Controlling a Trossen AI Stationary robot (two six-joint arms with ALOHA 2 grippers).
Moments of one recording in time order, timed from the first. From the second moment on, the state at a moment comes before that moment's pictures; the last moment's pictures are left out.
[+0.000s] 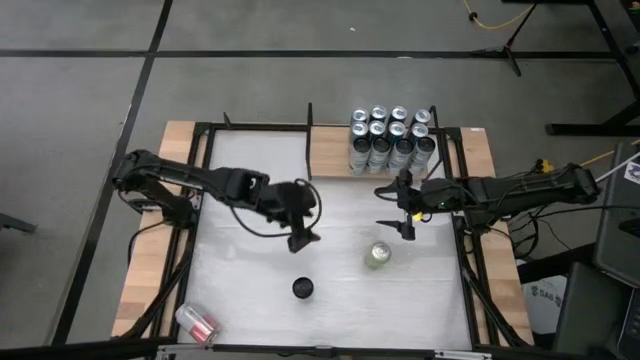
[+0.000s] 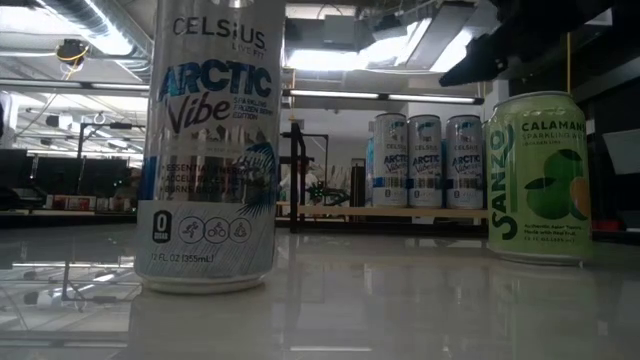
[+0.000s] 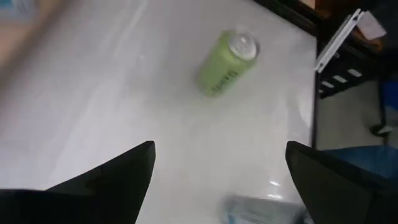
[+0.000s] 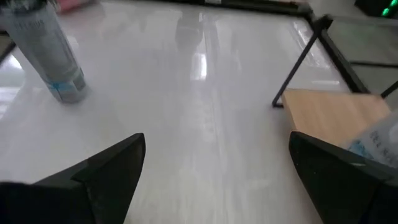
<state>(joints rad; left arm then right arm) -0.15 1.54 1.42 -0.68 -0.03 -0.59 0.12 0.91 0.68 -0.30 0.15 -0.03</state>
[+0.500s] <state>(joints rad) -0.51 1.52 1.42 -1.09 0.13 -1.59 0.12 0.97 0.68 -0.29 0.14 -0.03</state>
